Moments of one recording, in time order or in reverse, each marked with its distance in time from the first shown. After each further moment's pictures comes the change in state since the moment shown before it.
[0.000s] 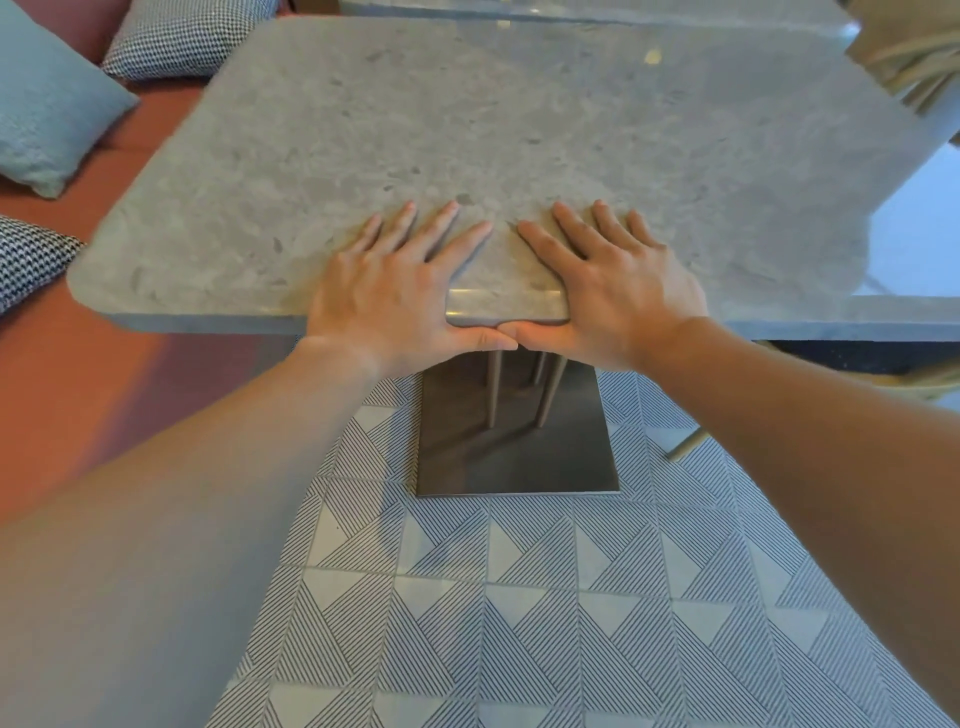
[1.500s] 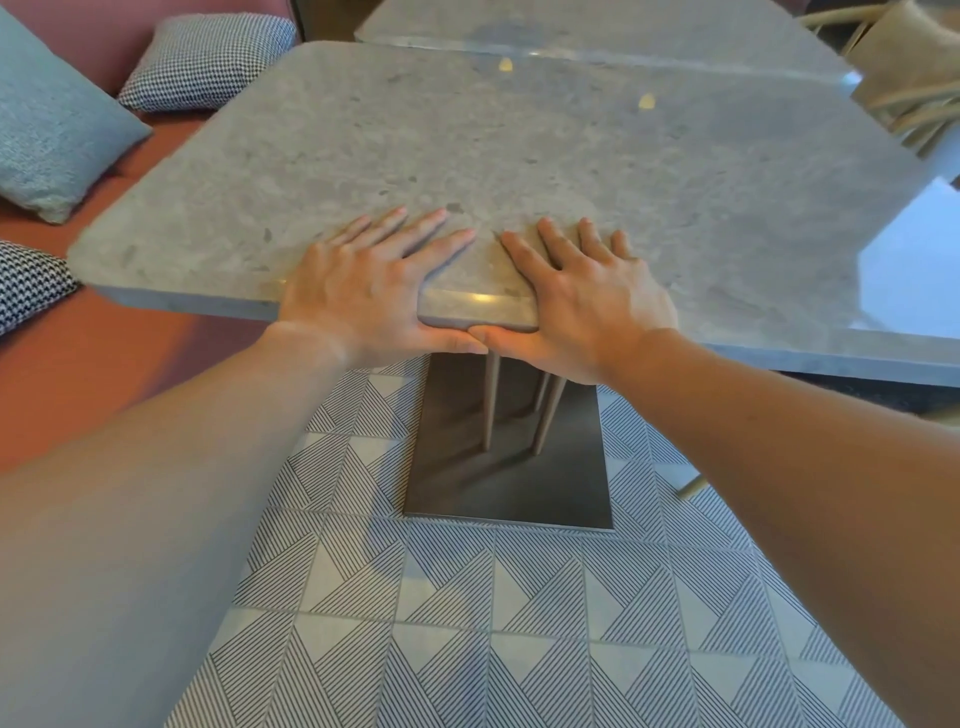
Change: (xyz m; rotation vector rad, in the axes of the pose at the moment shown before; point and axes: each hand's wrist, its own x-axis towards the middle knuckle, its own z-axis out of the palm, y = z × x) left_hand 0.025 -0.055 0.005 0.029 0.102 0.076; right_hand 0.047 -0.029 0.003 -0.021 0.015 0.051
